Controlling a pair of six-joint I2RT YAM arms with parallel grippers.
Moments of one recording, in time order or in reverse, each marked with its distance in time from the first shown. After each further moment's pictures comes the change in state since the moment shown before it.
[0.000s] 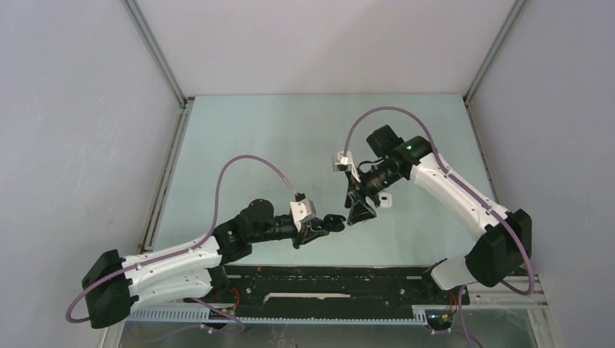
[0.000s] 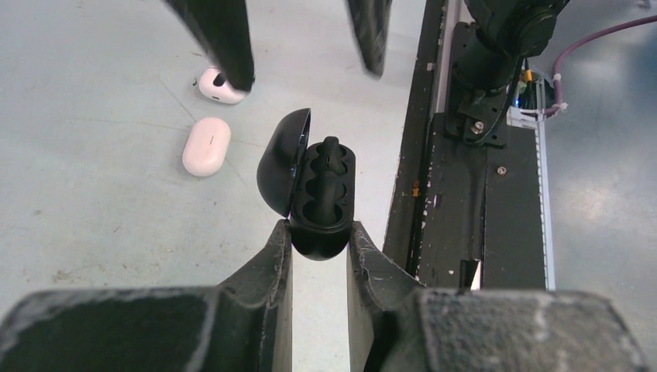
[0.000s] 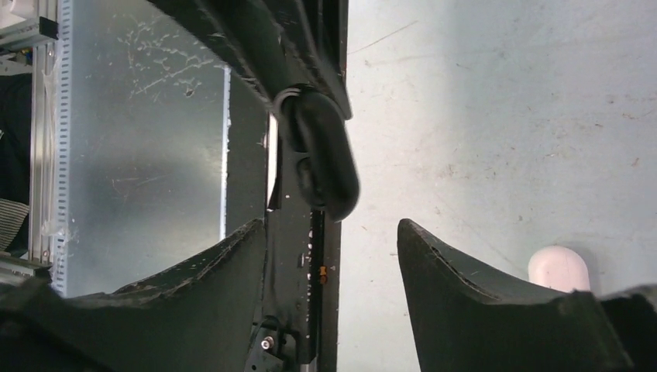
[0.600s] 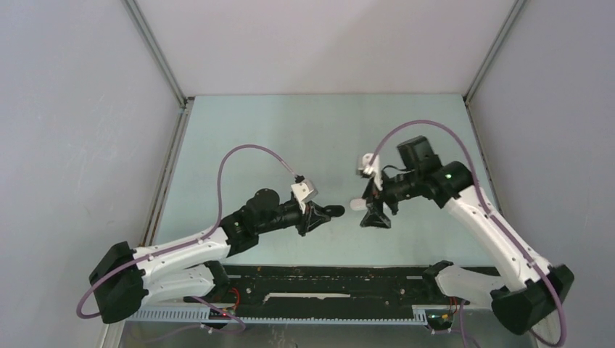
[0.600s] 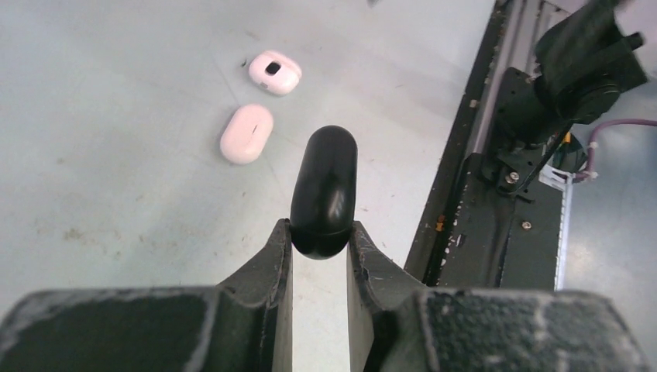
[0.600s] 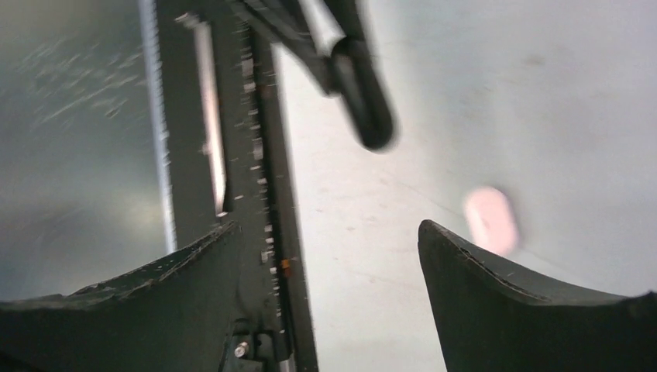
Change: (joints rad) left arm 0.060 0.100 0.070 0.023 -0.071 -0.151; right arm -0.009 -0.282 -0.164 0.156 0.139 0.113
